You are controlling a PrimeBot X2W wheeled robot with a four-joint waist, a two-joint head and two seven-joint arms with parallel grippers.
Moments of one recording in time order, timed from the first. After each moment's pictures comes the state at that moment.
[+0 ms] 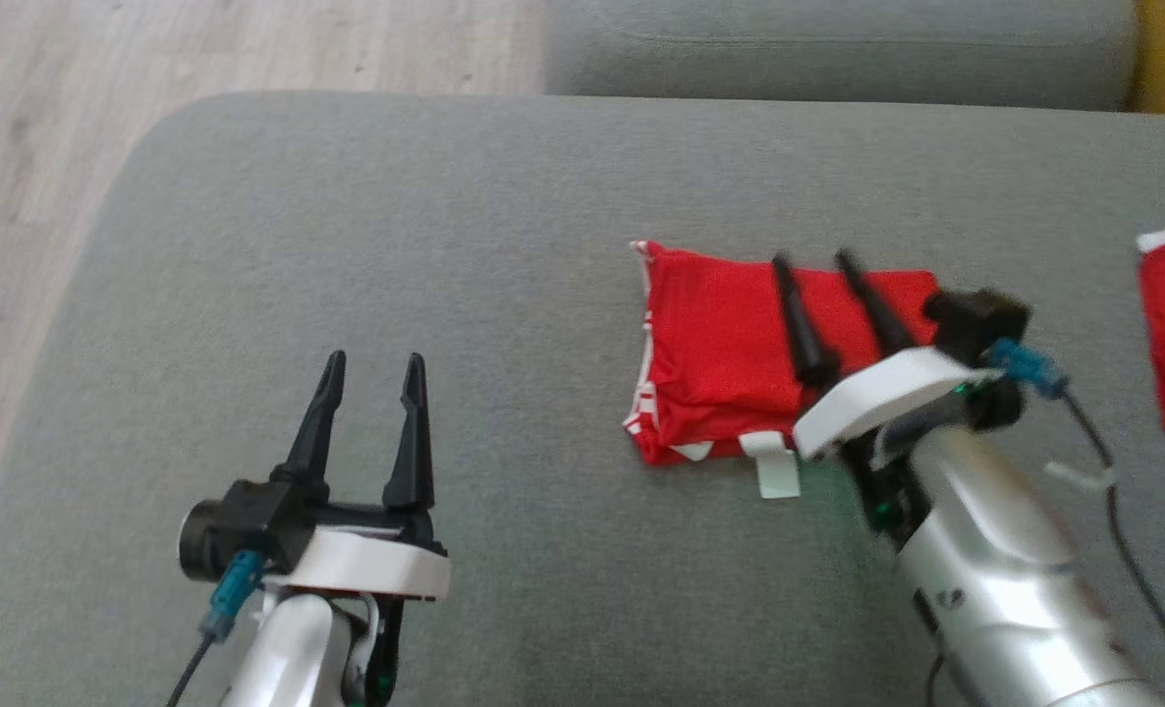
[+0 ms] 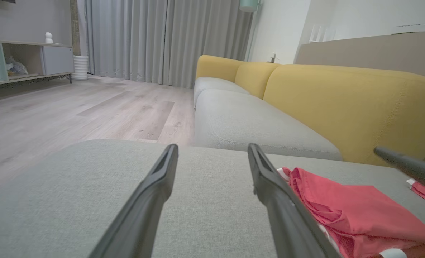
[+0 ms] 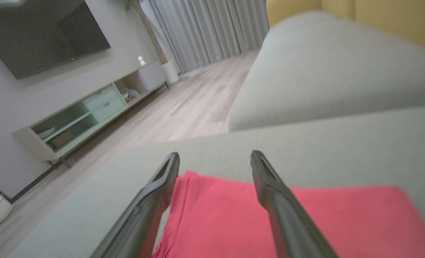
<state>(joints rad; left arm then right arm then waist) -0.18 0.05 -0.25 0.28 -0.27 -0.03 -0.26 -0.54 -0.06 0.42 0.81 0.59 0.13 -0.25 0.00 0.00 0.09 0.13</state>
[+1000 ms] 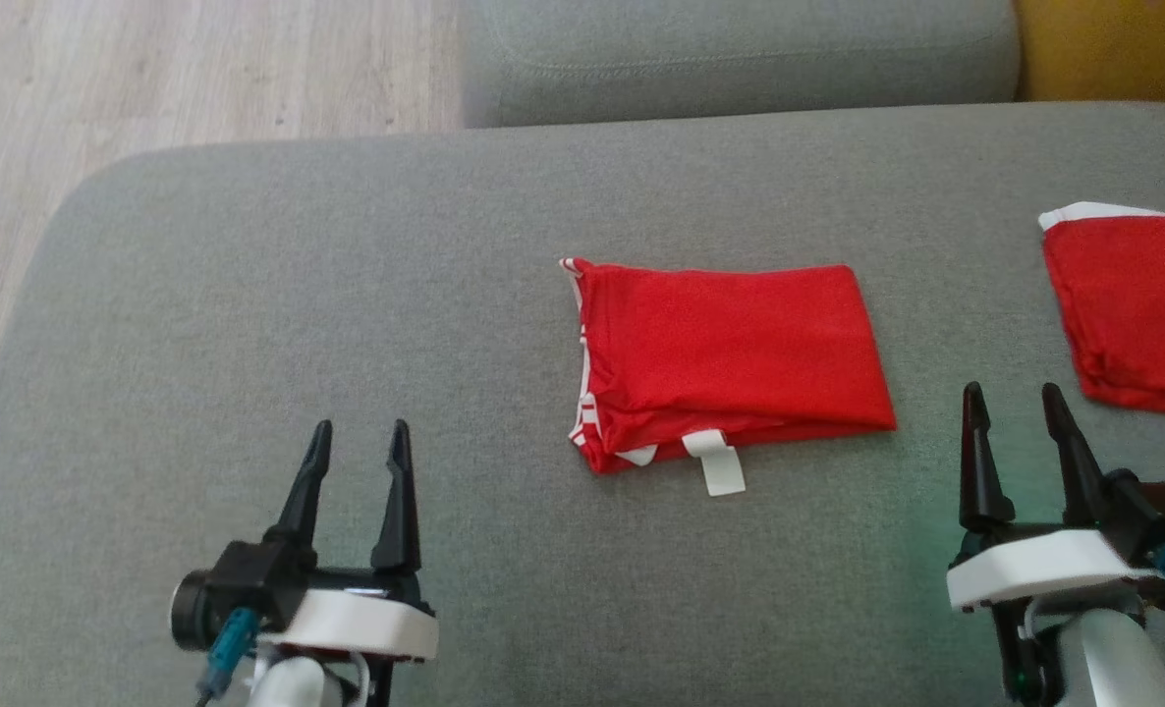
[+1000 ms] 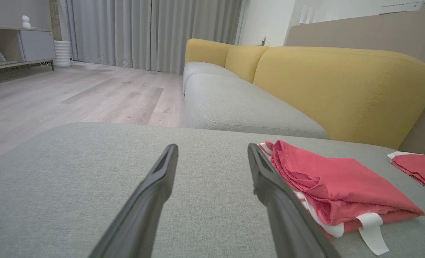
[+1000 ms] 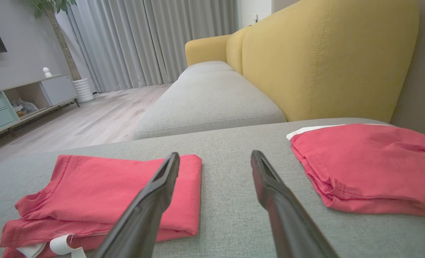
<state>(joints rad) -0.08 0.05 -0.22 0.29 -0.26 -0.02 -0.26 -0.07 -0.05 -0.08 0.32 0.12 0.13 -0.25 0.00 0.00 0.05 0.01</state>
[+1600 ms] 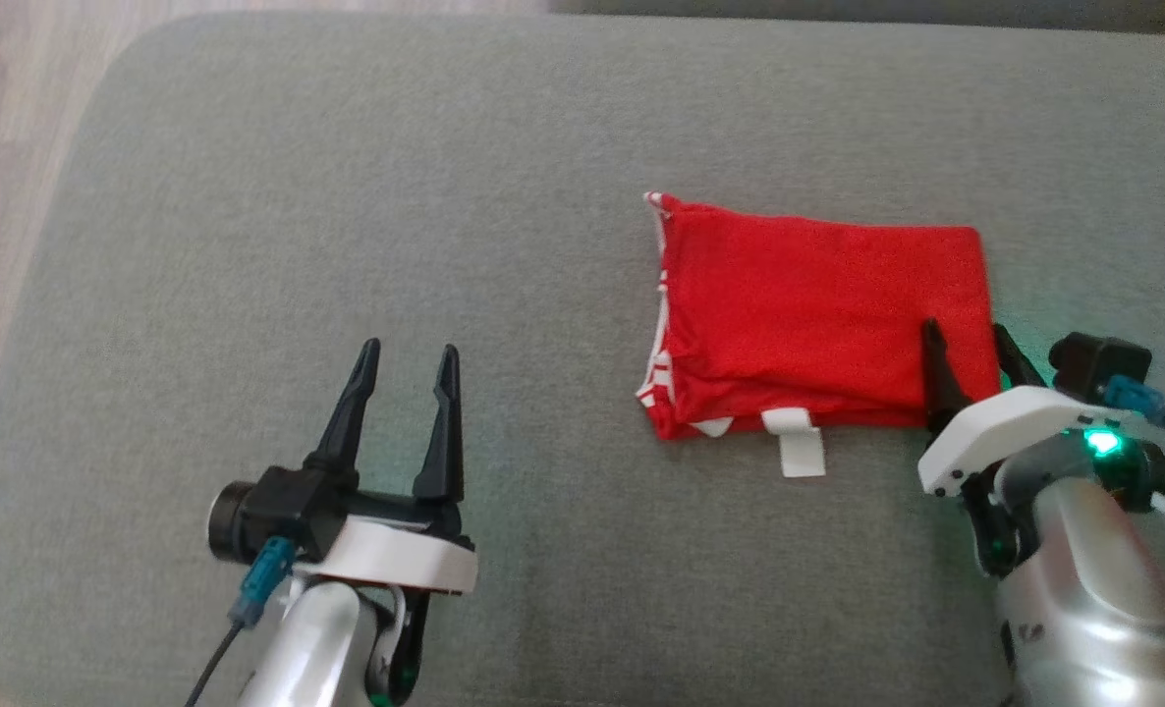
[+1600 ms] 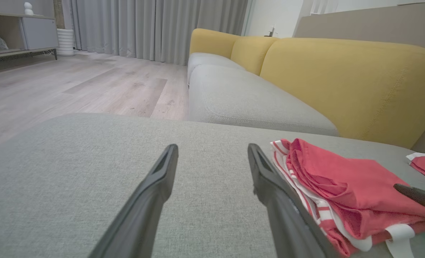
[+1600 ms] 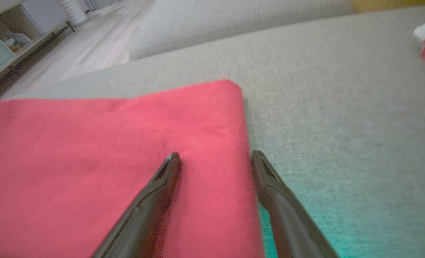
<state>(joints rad) -0.20 0.05 -0.31 0.28 -0.28 -0.02 -0.26 -0.41 -0.05 -0.11 0.70 0.15 0.13 -0.04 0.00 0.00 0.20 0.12</state>
